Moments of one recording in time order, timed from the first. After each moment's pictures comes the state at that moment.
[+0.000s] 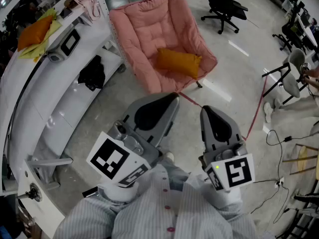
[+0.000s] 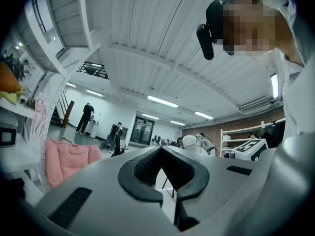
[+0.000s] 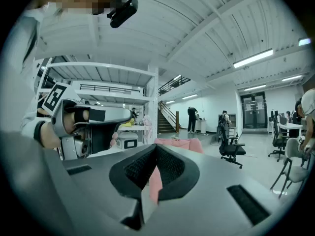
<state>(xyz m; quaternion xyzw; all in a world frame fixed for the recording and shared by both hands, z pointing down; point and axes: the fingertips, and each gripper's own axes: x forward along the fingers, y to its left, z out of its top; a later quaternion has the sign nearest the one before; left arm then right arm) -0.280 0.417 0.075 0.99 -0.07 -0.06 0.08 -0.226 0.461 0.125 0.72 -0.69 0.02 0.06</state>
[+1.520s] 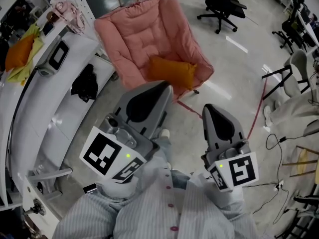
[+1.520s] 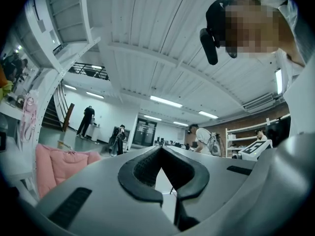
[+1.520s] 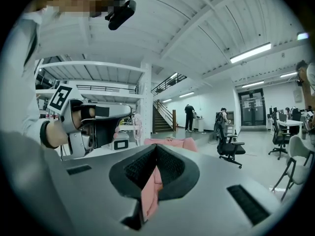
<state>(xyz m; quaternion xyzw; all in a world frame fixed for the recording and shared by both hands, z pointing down) -0.171 0.311 0.074 0.99 -0.08 -0.07 0.07 -0.111 0.380 0.135 0.73 -0.68 0.04 0.05</state>
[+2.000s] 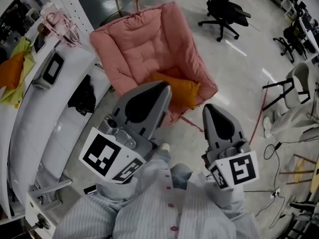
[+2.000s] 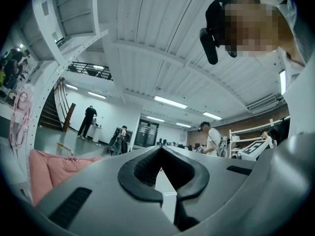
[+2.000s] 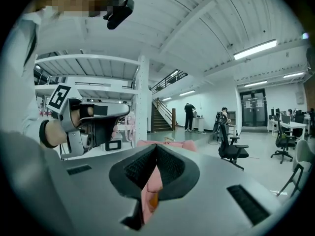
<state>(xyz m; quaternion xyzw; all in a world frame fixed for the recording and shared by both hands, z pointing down) -0.118 0.175 0.072 0.99 -0.09 -0.07 0.08 -0.051 0.246 0.135 0.73 -0.68 0.04 0.06</state>
